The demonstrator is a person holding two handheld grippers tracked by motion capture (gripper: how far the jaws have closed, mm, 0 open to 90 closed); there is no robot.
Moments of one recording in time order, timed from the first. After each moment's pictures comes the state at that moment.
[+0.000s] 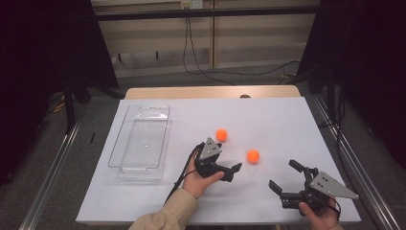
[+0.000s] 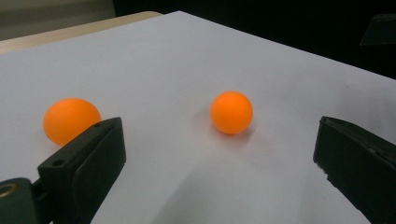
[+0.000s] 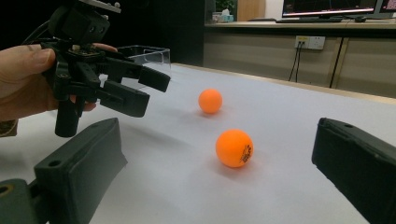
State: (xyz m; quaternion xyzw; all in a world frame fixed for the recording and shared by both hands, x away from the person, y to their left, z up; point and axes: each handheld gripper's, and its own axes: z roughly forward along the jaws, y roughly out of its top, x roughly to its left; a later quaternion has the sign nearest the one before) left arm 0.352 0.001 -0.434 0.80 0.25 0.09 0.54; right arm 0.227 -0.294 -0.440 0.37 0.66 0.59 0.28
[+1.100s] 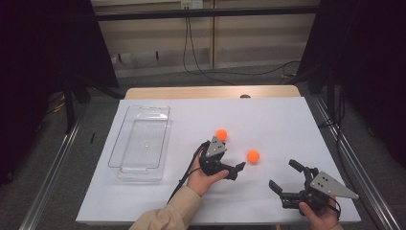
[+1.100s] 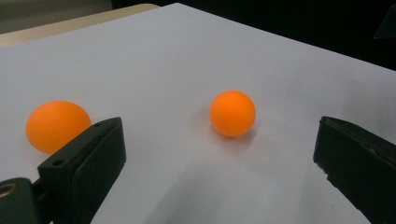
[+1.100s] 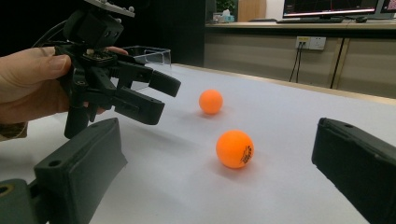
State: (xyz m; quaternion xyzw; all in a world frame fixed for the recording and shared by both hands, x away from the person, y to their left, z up) left arm 0.358 -0.012 -0.437 0.81 0.25 0.09 0.53; right arm 0.227 -0.294 -0.439 0.37 0.66 0.59 0.28
